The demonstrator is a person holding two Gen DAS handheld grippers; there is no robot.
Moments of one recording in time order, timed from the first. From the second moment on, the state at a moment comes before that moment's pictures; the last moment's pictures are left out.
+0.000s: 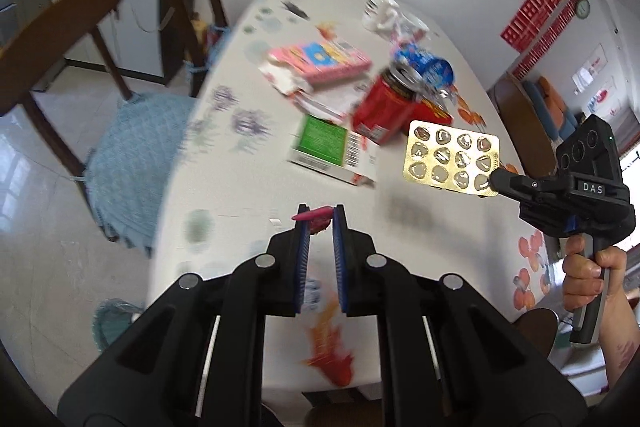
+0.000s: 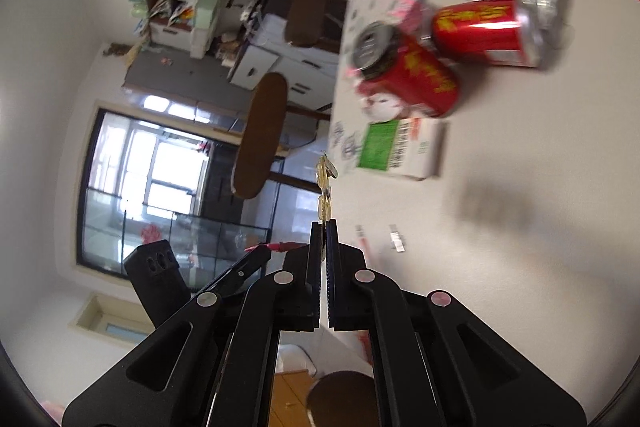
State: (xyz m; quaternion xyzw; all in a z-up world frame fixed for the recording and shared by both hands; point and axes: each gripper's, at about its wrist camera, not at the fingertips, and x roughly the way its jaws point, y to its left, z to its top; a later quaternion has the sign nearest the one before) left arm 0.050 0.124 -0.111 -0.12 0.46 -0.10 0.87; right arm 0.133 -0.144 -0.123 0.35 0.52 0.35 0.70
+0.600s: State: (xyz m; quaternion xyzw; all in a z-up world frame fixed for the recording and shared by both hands) left arm -0.111 0.339 -0.109 -0.19 0.43 0.12 0.87; right arm 0.065 0.152 -0.136 0.21 0.61 0.50 0.58
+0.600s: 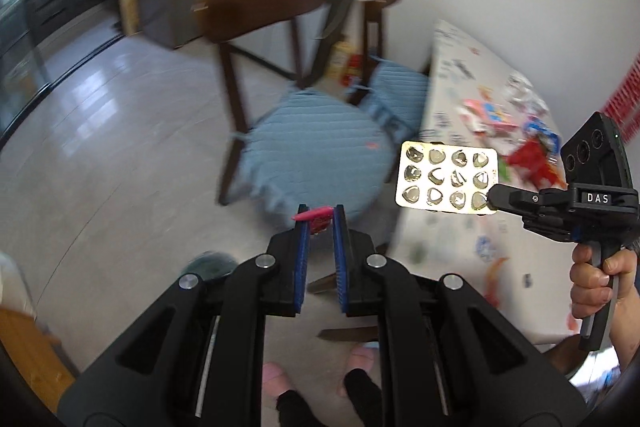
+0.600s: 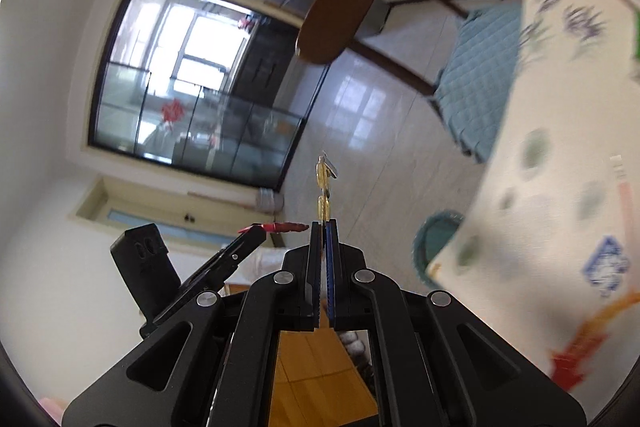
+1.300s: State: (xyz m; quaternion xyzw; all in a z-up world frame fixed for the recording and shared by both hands) left arm -0.214 0.470 -0.282 -0.27 0.49 0.22 0.80; right arm -0.059 0.337 -0.330 0.09 0.72 0.45 0.52
